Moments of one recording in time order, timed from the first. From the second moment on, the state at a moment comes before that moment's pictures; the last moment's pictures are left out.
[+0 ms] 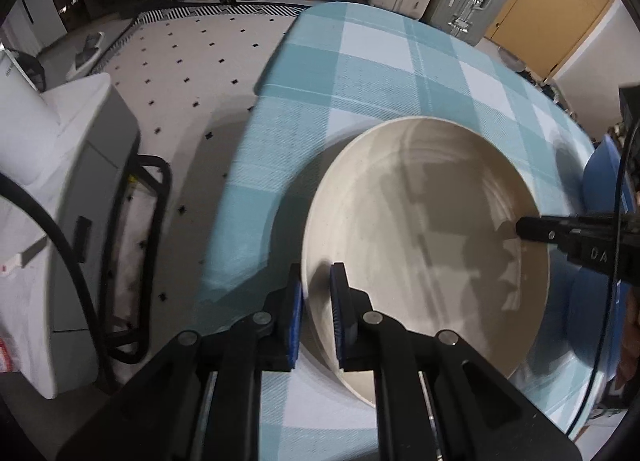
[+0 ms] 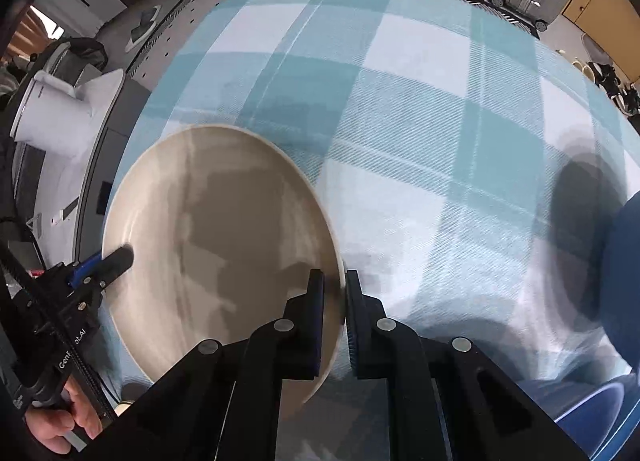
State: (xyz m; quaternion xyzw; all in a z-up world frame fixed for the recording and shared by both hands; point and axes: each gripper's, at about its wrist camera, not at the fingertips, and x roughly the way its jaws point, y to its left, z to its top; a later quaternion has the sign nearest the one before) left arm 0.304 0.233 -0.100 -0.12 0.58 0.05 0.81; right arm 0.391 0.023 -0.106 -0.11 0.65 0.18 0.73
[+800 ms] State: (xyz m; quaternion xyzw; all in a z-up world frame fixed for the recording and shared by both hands) left arm 0.280 0.239 -0.102 -0.11 0.57 0.07 0.81; right arm 0.368 0.030 -0.116 -0.07 0.64 0.20 0.74
